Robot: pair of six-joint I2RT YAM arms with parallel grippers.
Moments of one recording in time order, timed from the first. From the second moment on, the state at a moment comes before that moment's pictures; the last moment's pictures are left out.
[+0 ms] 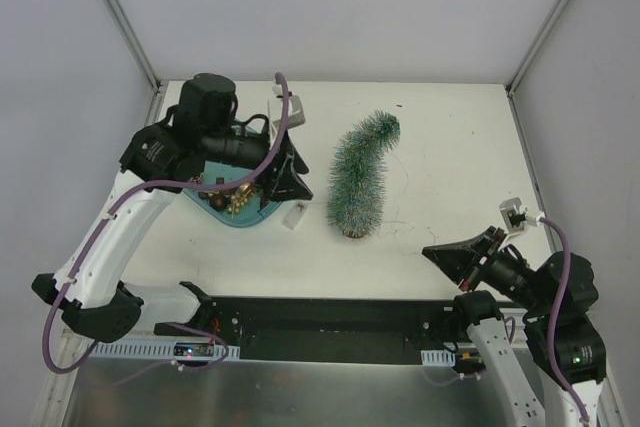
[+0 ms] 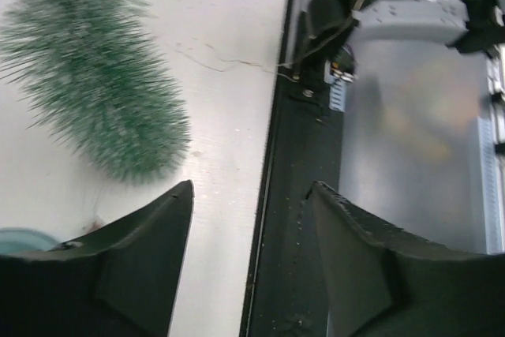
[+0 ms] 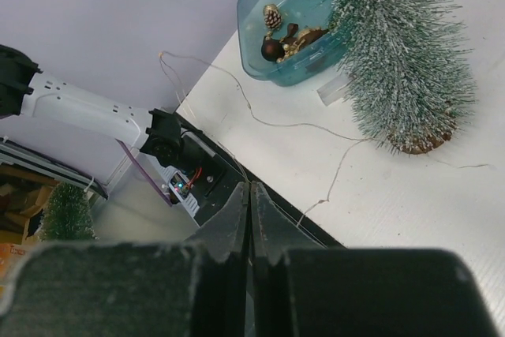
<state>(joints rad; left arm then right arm) -0.59 1.24 1.70 -1.01 0.81 0.12 0.23 0.19 0.90 -0.86 -0.66 0.53</state>
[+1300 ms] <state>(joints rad) -1.15 1.53 1.83 -0.96 0.51 0.53 0.23 0.25 0.81 -0.63 -0.84 0.55</state>
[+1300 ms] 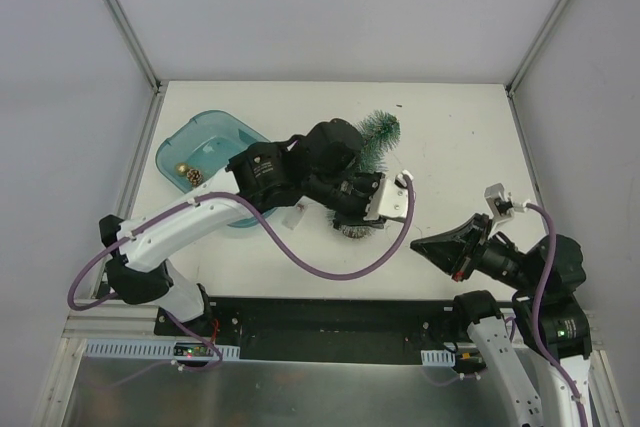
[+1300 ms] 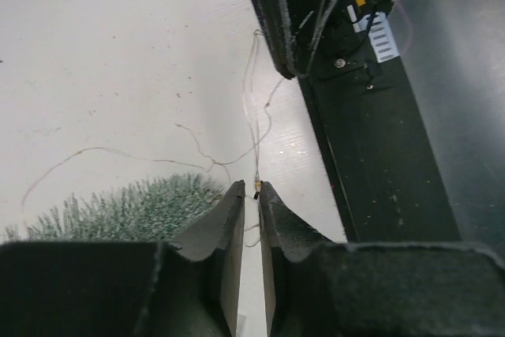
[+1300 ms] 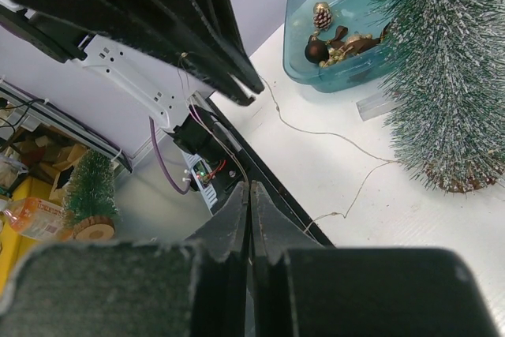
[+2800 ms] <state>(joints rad) -1.47 1.18 1.61 -1.02 -0.20 0.77 0.23 0.24 0.79 -0.81 -0.76 0.42</state>
